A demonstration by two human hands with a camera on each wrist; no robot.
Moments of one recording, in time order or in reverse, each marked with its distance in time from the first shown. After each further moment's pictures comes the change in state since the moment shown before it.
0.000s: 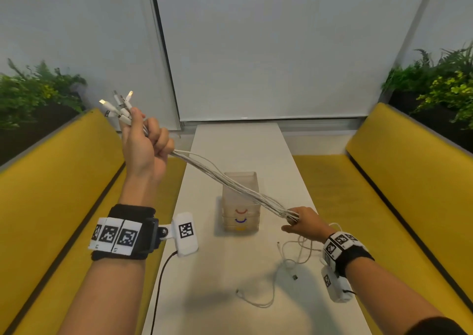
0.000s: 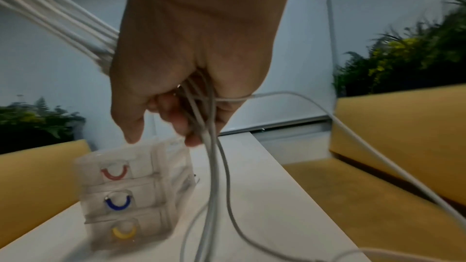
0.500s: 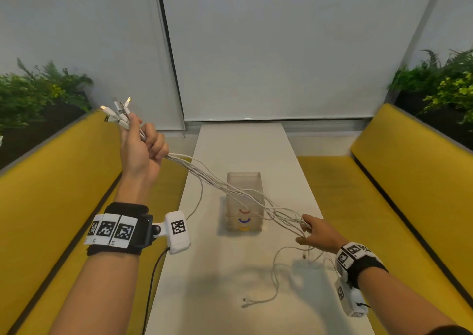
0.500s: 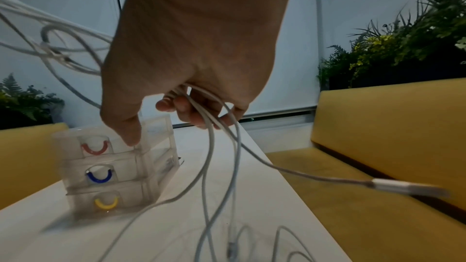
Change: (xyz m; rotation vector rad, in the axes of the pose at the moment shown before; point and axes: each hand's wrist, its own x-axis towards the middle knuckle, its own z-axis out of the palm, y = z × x) left_hand 0.013 -0.002 -0.030 0.039 0.020 -0.027; right_hand -0.013 0.039 0.012 -0.043 -0.042 0.050
